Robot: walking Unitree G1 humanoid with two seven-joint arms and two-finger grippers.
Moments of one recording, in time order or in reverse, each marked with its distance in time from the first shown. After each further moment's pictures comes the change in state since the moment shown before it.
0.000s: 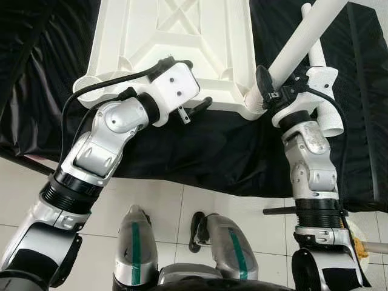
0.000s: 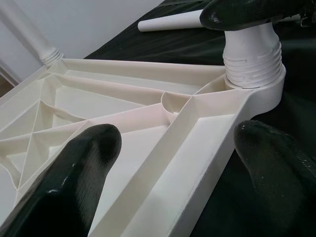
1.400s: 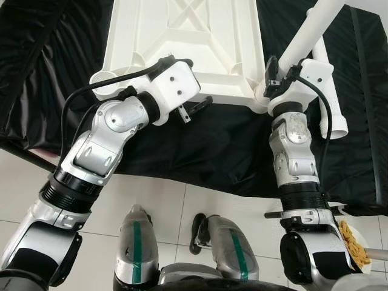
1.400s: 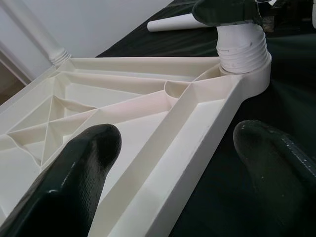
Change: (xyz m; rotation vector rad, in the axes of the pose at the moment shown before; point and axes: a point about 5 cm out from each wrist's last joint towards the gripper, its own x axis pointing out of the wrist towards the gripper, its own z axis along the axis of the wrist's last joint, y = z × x) left arm 0.000 0.001 0.002 0.007 -0.006 0.001; right arm 0.023 -0.009 -0.008 -0.066 -0.044 -0.356
